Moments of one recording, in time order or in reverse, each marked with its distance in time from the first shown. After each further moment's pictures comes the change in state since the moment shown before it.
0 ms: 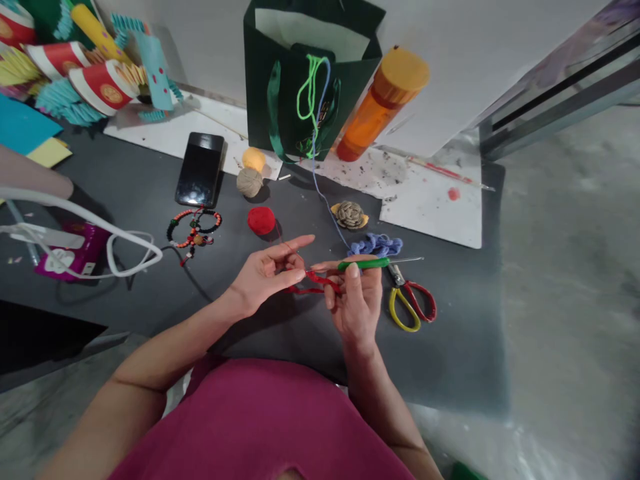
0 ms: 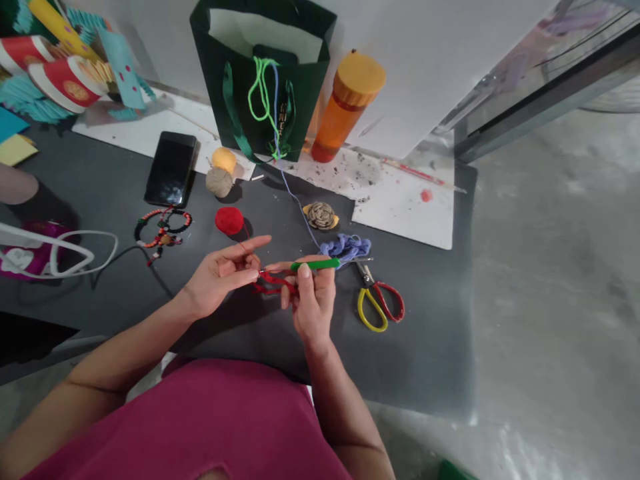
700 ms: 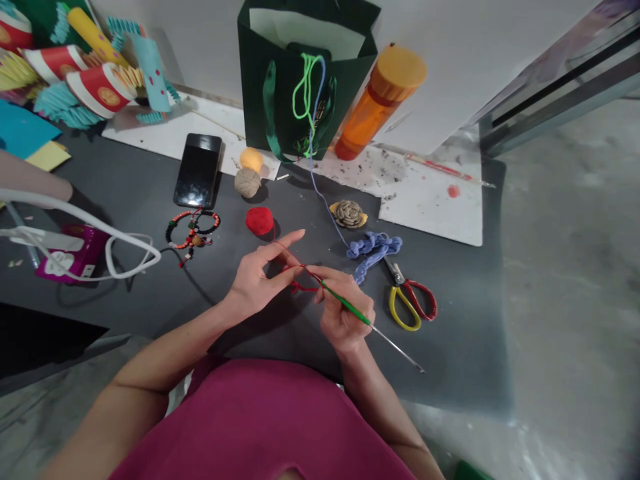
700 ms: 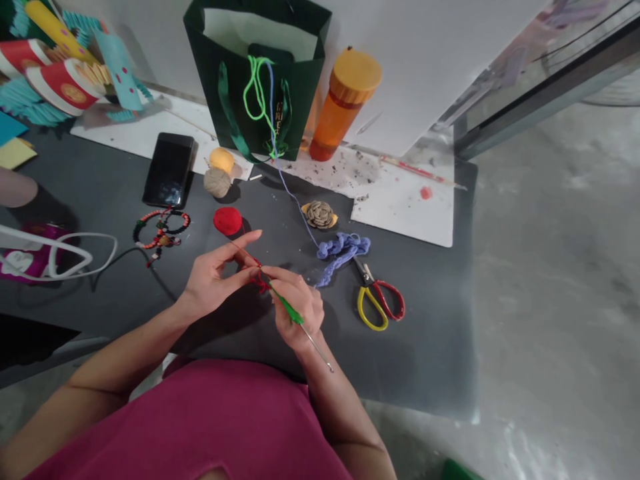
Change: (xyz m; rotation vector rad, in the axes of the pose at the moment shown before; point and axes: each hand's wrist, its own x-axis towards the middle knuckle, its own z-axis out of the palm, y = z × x) left_hand -0.001 -0.001 -0.001 0.460 0.144 0.242; right_hand -0.007 0.017 -0.016 -0.597 -0.186 -0.793
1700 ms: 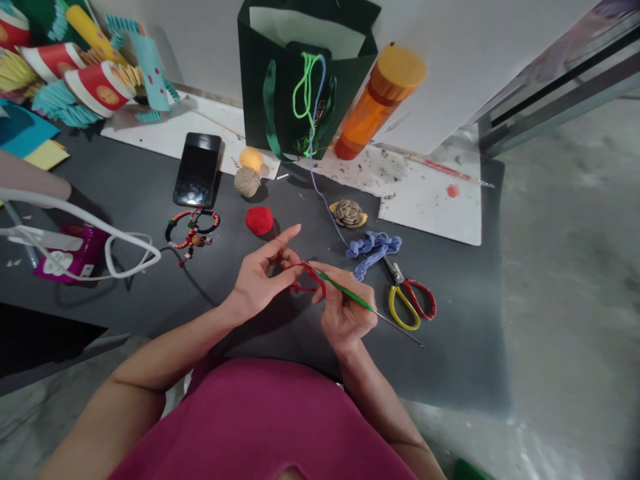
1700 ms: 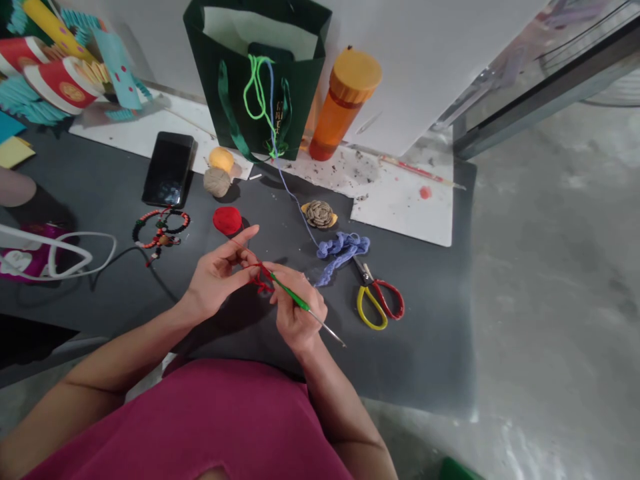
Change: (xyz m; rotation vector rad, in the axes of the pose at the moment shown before) left_hand 0.000 -0.003 0.009 -0.340 0.014 -0.119; right_hand -0.002 -0.005 0.010 0.154 0.148 0.143
